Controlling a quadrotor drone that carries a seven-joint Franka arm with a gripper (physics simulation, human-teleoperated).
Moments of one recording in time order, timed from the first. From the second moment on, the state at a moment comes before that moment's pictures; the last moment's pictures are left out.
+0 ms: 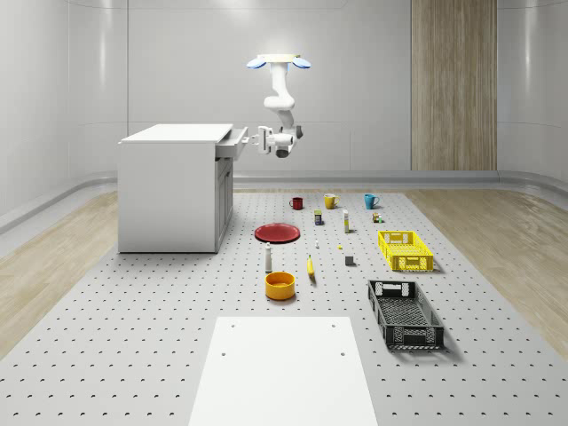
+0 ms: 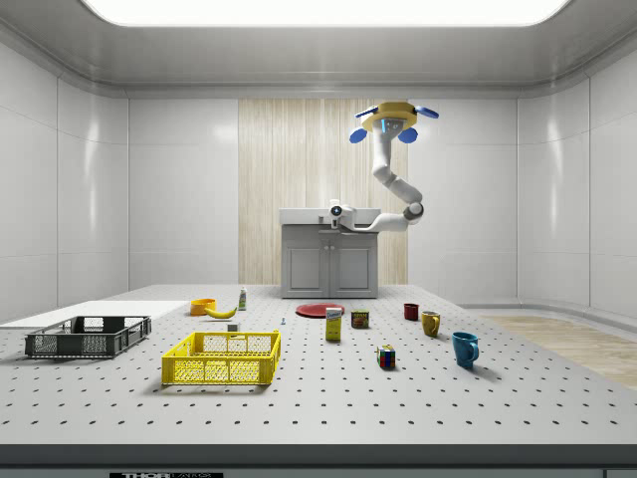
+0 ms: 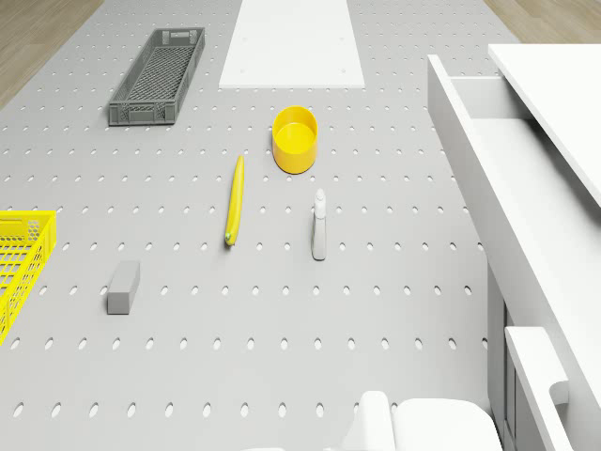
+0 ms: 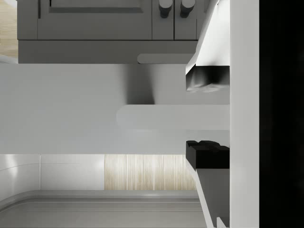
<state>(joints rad) 0.39 -0.87 -0.33 -2.63 1.36 1.79 0.57</state>
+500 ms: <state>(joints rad) 0.41 -0.89 -0.39 -2.62 1.31 1.78 0.58</state>
